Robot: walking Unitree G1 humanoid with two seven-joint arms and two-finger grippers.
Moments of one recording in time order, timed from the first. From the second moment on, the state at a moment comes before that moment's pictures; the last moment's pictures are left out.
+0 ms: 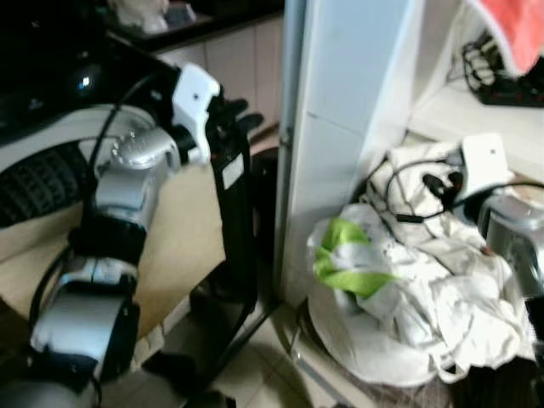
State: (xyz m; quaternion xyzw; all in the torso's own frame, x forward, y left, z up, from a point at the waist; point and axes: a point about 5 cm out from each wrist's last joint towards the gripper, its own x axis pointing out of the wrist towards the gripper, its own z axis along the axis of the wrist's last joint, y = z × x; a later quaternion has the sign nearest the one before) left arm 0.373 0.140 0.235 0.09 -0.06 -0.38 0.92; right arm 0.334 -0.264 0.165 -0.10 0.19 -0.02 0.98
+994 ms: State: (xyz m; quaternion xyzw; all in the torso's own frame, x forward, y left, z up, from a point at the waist) left arm 0.298 0.100 0.195 0.09 0.05 -0.52 0.85; right arm 0.349 -0.293 0.109 -0.10 0.32 -0.05 0.94
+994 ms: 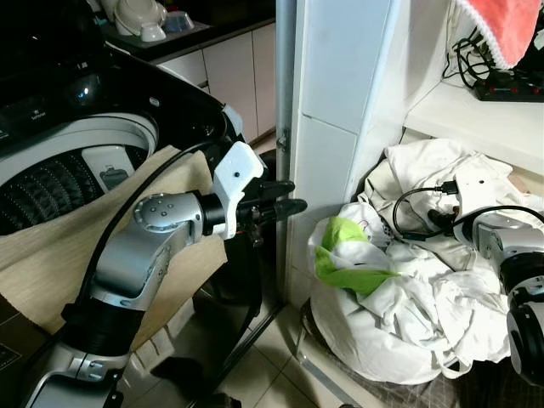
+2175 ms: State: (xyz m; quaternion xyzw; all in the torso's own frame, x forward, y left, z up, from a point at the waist) left arm 0.310 0.100 0.213 0.07 -0.01 -0.45 0.89; right arm 0.370 -0.290 0.181 0.07 0.14 0.03 0.99
